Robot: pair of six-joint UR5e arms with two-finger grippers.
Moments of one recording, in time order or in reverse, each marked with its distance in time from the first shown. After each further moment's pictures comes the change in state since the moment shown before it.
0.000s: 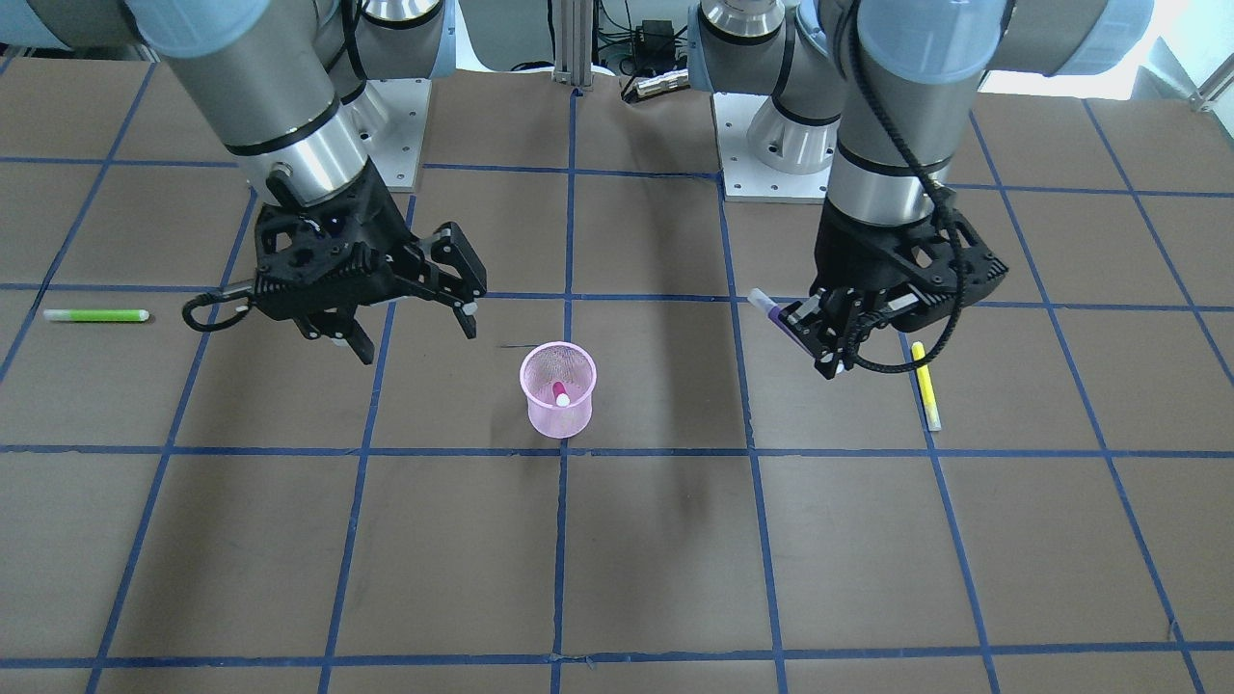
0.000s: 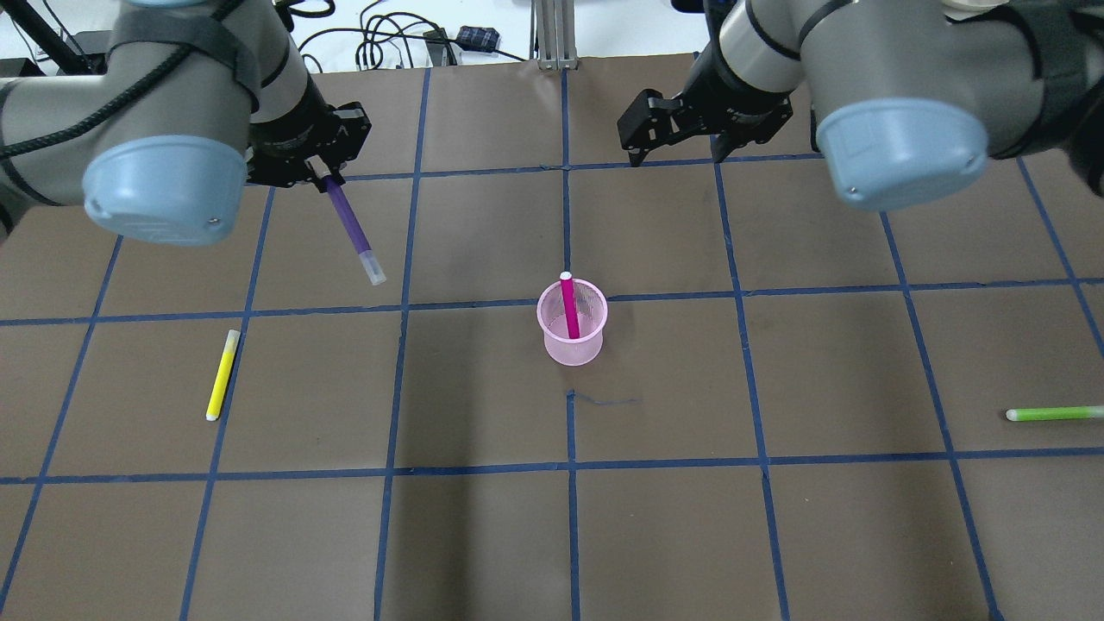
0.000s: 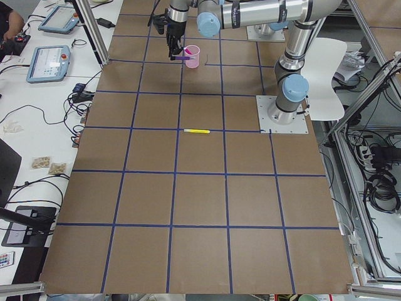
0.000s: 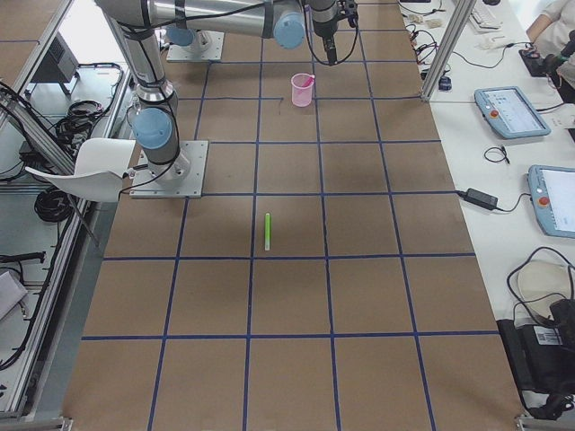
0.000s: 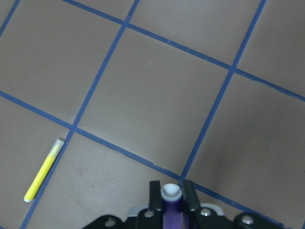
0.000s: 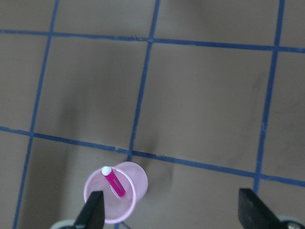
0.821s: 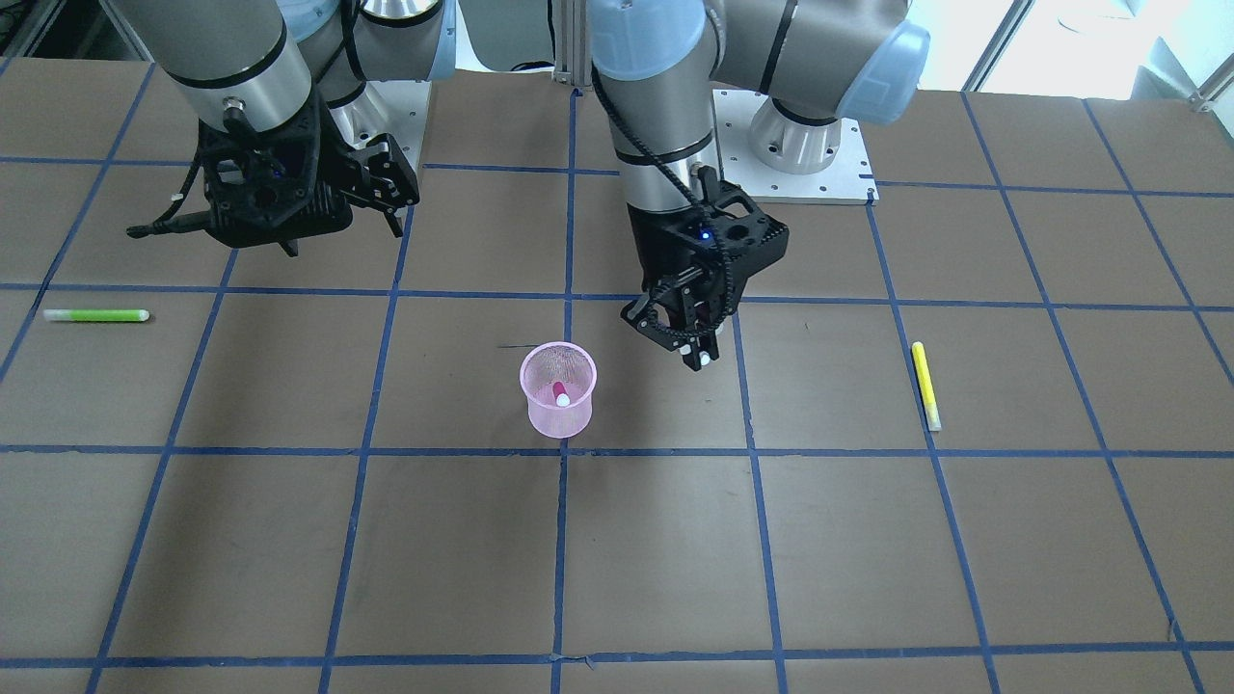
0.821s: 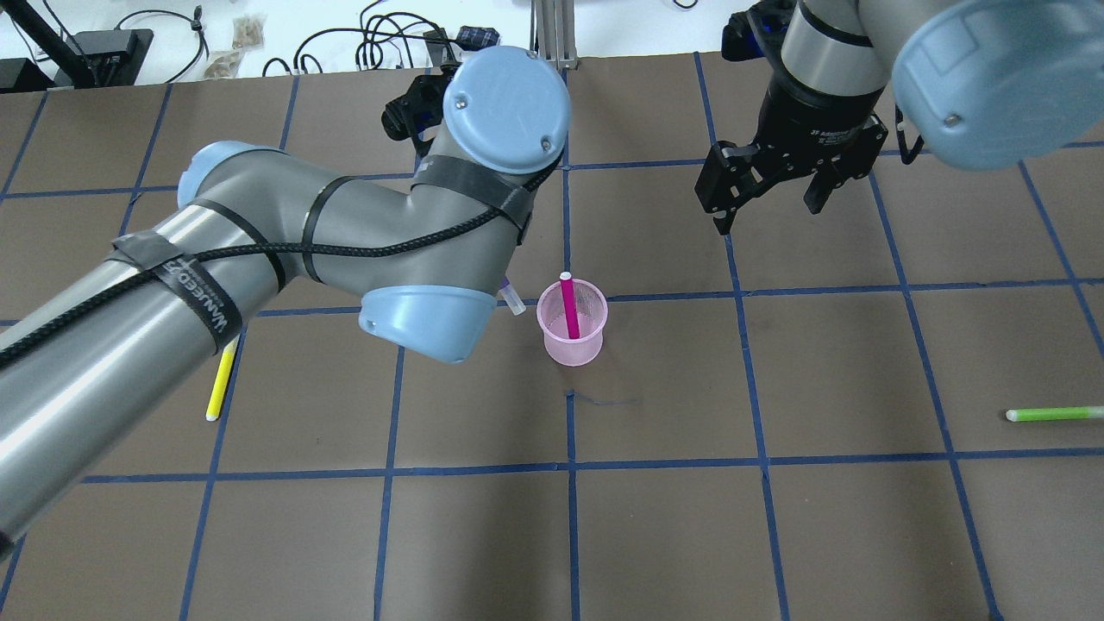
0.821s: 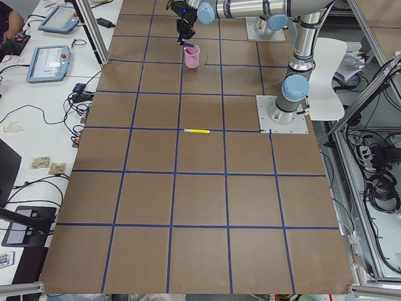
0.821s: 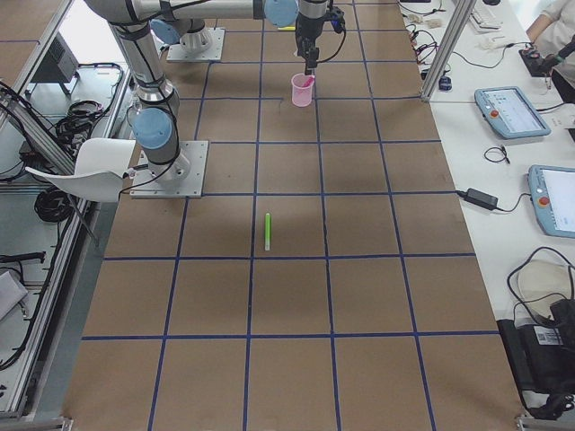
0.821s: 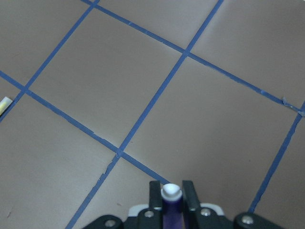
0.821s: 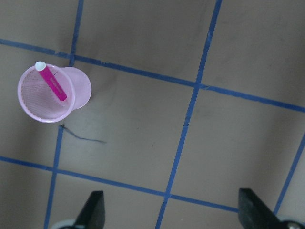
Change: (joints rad) left arm -0.349 -0.124 -0.050 0.185 0.296 -0.471; right arm -0.020 -0.056 -0.008 0.268 -0.184 -0.115
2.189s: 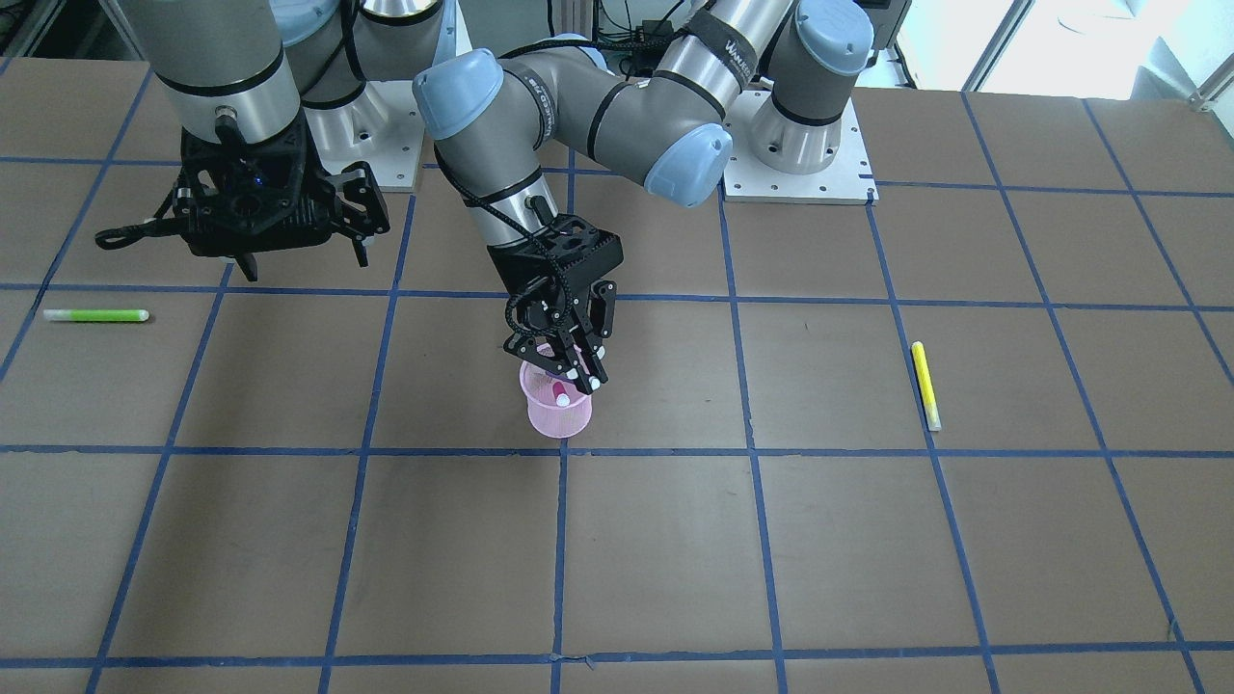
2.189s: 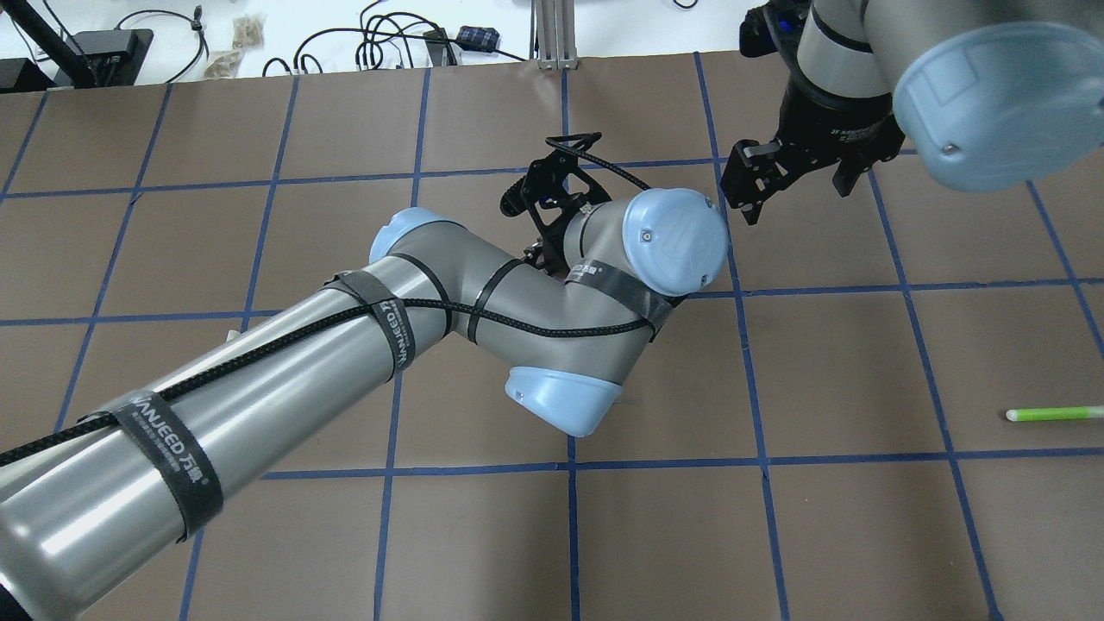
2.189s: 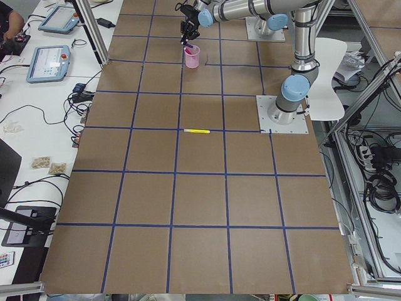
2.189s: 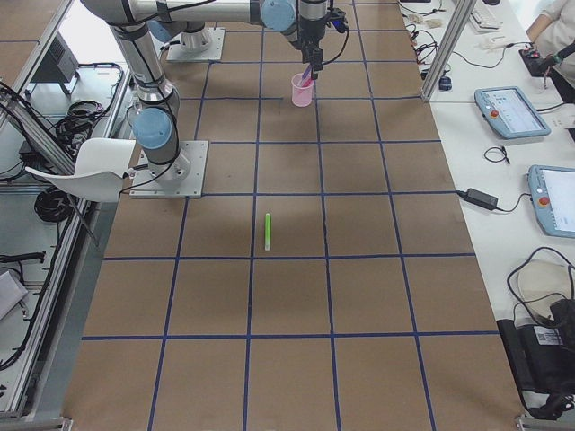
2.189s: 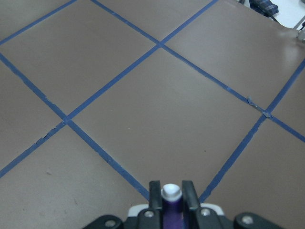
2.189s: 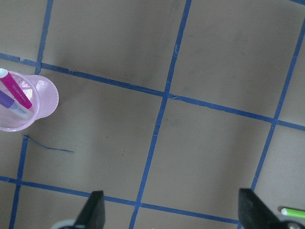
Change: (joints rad) left arm -0.172 -0.162 -0.002 0.126 0.180 -0.286; right arm -0.006 -0.018 0.021 -0.036 -0.072 -0.013
